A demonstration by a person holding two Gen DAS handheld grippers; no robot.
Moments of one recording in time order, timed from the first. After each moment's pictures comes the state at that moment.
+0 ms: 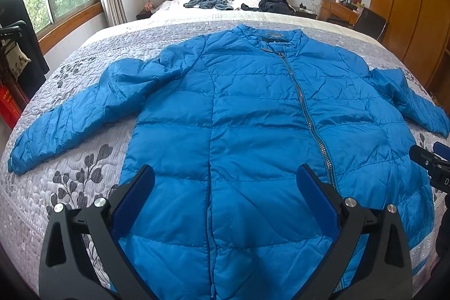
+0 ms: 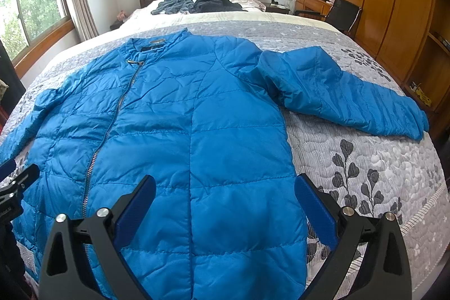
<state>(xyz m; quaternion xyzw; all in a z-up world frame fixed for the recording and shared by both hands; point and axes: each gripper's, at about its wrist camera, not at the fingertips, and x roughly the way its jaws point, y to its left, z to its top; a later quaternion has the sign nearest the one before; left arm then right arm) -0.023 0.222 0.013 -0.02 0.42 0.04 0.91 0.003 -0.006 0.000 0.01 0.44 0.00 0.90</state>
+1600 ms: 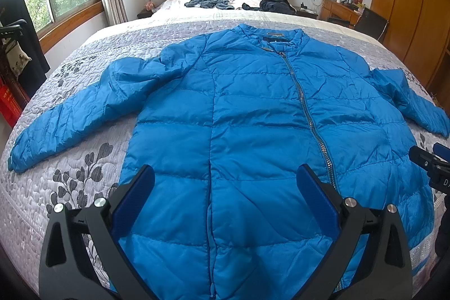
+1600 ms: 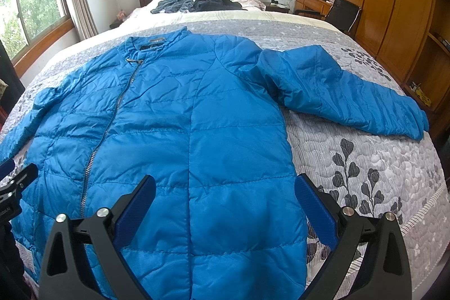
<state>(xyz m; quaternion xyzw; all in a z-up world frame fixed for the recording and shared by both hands) -0.025 0.220 0.011 -0.03 0.42 0.04 0.90 0.003 -0.007 0.000 0.01 0.44 0.00 0.90</state>
